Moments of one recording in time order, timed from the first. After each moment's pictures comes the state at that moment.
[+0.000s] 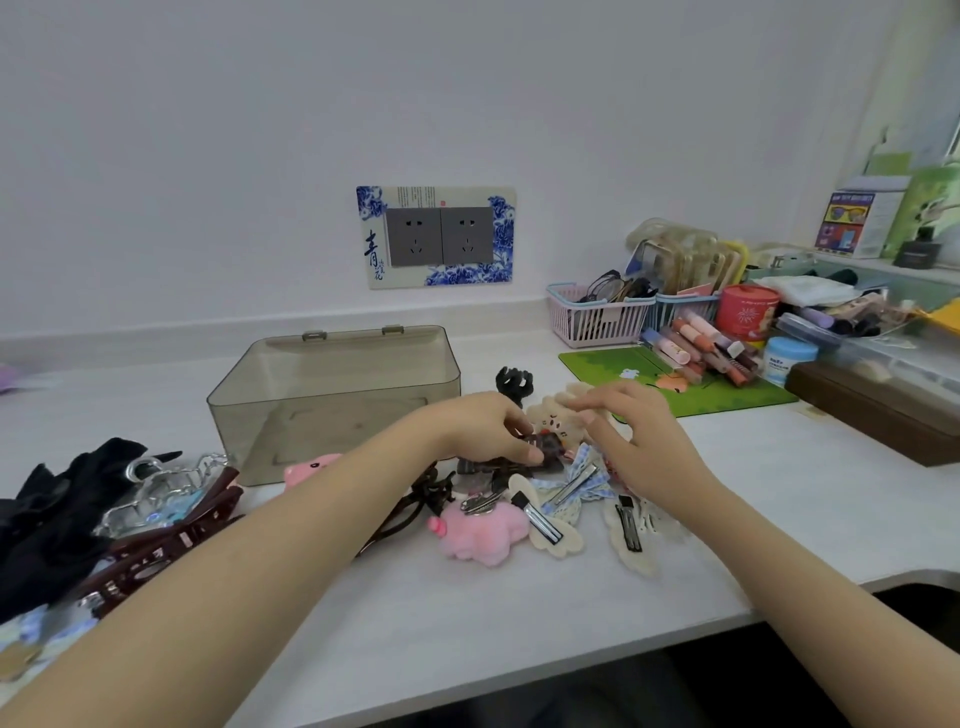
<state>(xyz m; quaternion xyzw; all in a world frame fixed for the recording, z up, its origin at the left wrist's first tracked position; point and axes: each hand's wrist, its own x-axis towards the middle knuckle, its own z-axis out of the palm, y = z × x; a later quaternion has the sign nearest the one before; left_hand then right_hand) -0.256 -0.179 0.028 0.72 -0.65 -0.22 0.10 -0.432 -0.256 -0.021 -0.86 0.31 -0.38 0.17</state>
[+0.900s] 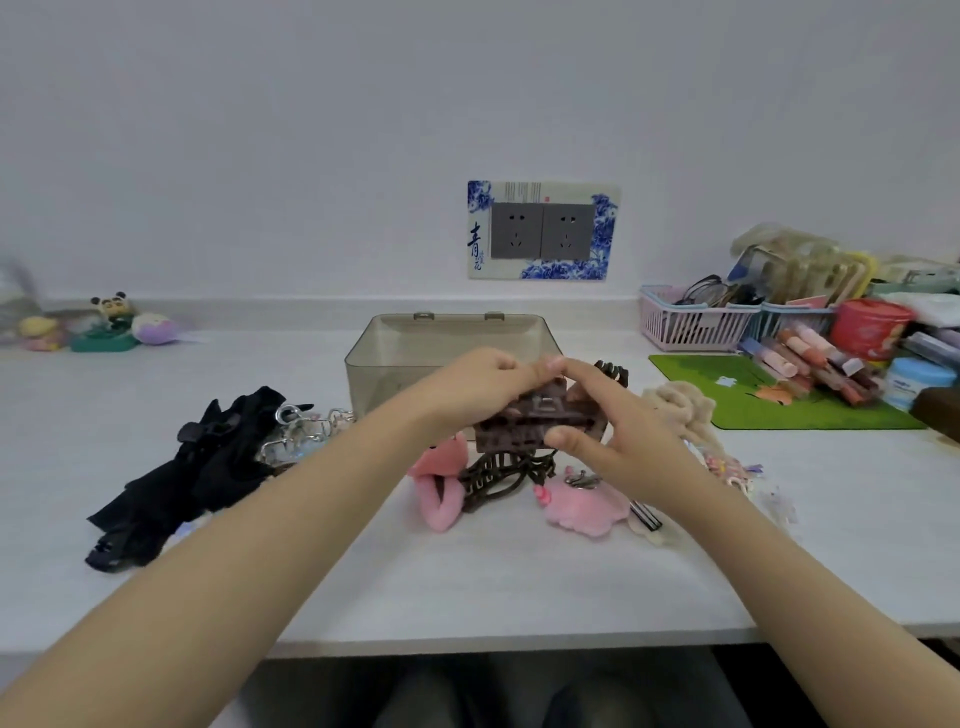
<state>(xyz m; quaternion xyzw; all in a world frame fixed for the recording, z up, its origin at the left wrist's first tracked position) -0.211 -0.089 0.044 0.72 -0.53 -0.24 0.38 -0.363 -0.173 0.009 -0.90 0.12 -0.33 0.25</state>
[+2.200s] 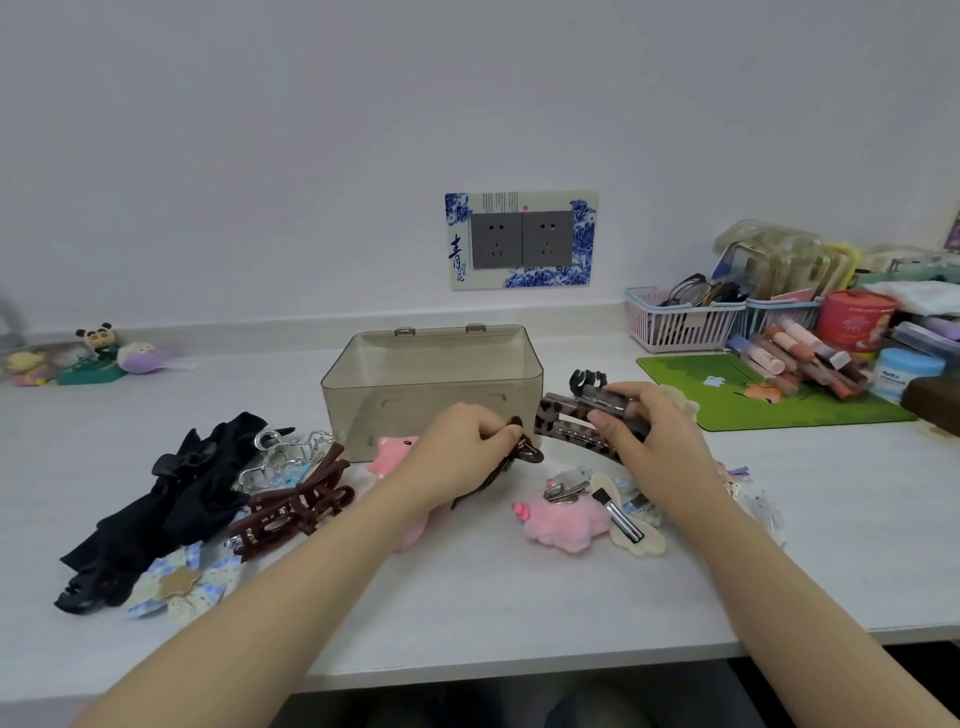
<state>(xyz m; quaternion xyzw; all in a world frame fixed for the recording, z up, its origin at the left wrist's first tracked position) -0.218 -0.097 0.001 0.75 -0.57 -0.07 0.33 -0.384 -0.205 -0.009 -0.81 0.32 -0.42 0.25</state>
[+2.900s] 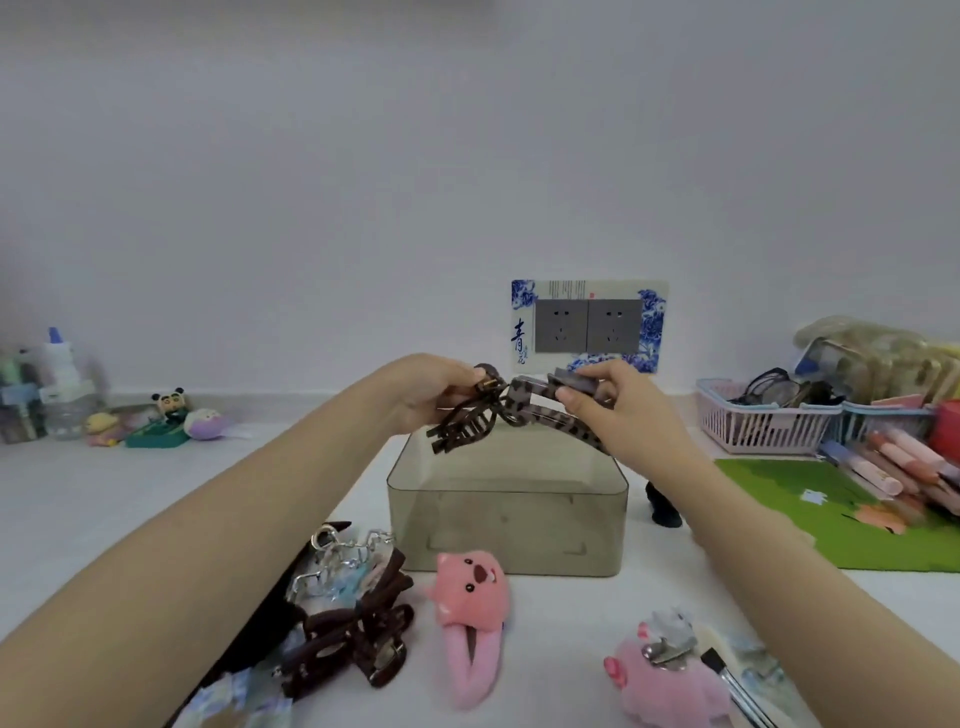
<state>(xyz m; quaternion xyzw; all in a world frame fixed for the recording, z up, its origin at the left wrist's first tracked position) -0.088 -0.115 0.114 0.68 -0.37 -0.32 0.55 -0.268 -0.218 0.086 -0.82 0.24 -0.40 0.33</state>
